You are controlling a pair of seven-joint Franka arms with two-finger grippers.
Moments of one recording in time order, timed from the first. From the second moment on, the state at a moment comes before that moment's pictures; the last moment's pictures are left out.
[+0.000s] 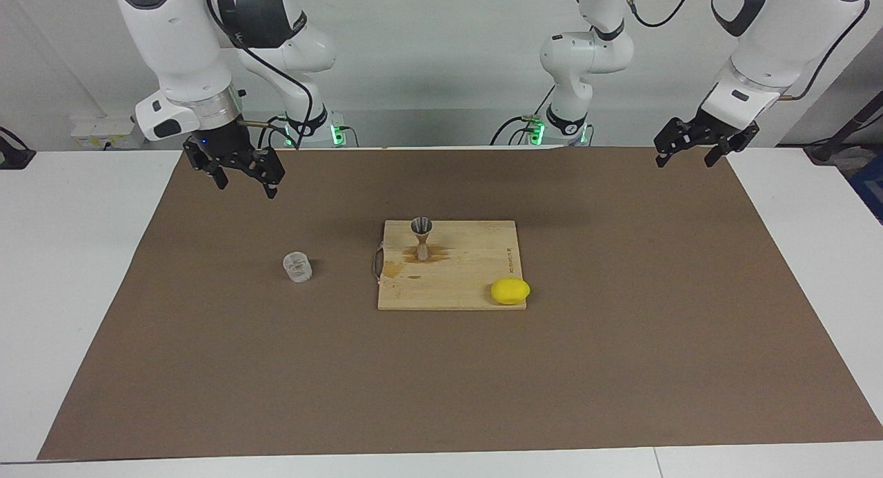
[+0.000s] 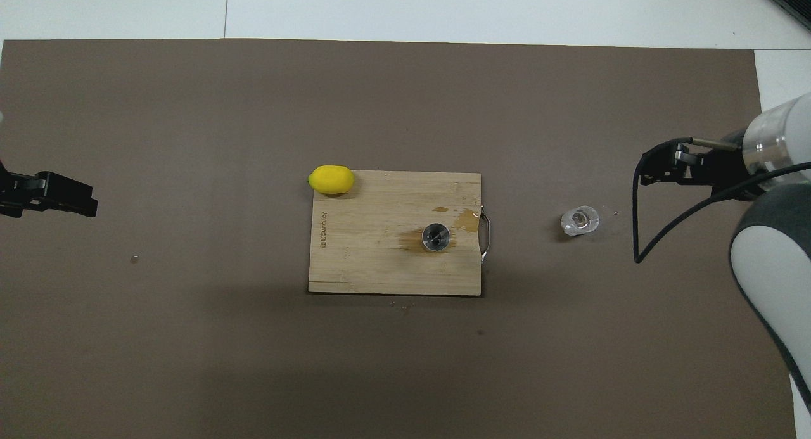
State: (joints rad) left arm -0.04 -0.03 0.00 -1.62 -0.01 1.51 0.03; right arm 0.03 -0.01 0.05 -1.66 -0.03 1.67 0.35
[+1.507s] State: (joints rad) left arm -0.04 -0.03 0.00 -1.62 -0.01 1.52 0.03; right arm 0.02 0.02 0.04 -1.62 -0.01 1.57 0.29
